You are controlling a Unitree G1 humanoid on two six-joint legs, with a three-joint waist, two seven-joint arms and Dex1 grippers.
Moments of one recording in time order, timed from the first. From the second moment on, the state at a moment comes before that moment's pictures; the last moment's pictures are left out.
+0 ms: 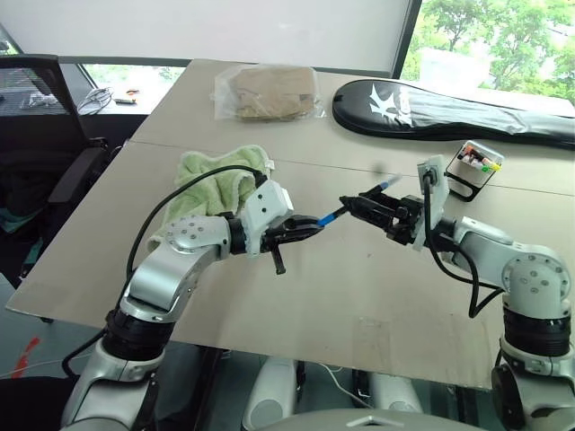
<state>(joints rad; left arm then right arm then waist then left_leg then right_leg) -0.39 0.63 -0.17 -0.34 -0.34 0.49 -0.94 -0.43 -0.38 -0.16 -0.37 1.22 1.09 0.15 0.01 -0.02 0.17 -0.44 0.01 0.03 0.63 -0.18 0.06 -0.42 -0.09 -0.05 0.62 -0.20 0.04</state>
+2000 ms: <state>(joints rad) -0.48 0.41 -0.05 -0.34 -0.56 0.59 -0.78 -0.61 -0.59 -0.01 0.30 -0.03 0.17 0.21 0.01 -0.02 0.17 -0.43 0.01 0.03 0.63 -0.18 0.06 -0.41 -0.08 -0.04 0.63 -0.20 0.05</state>
